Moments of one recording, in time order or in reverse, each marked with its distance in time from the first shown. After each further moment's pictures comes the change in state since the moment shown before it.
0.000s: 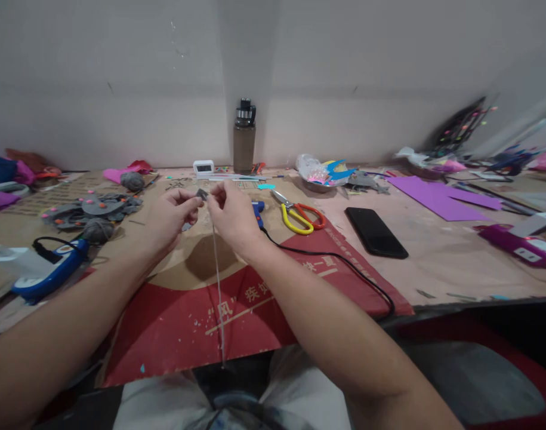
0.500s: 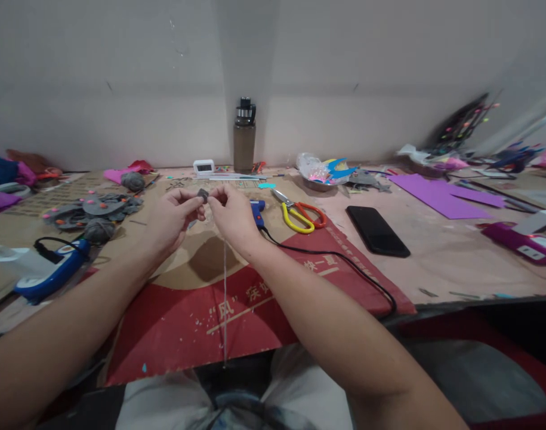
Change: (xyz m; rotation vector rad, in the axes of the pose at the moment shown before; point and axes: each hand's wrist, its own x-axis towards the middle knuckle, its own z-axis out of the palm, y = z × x) left_hand -0.003 0.002 0.005 -0.193 -0.050 -0.045; right_hand 0.002 0.008 0.010 0.150 0.000 0.165
